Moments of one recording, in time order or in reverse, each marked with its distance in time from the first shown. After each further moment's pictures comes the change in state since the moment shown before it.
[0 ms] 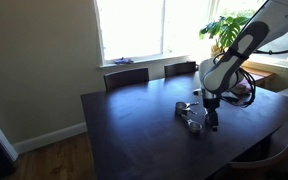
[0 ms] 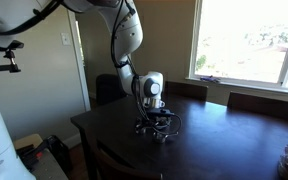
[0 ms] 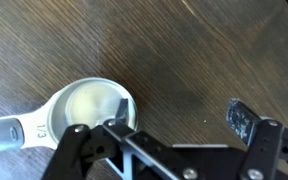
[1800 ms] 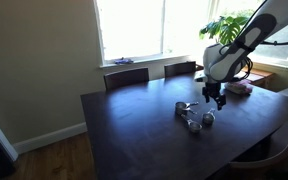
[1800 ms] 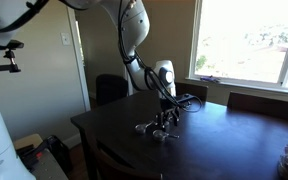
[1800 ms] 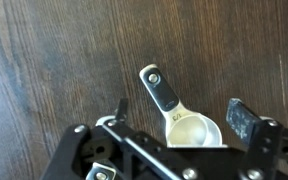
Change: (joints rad) arm -0.009 -0.029 -0.089 0.111 -0.180 0.055 -0.511
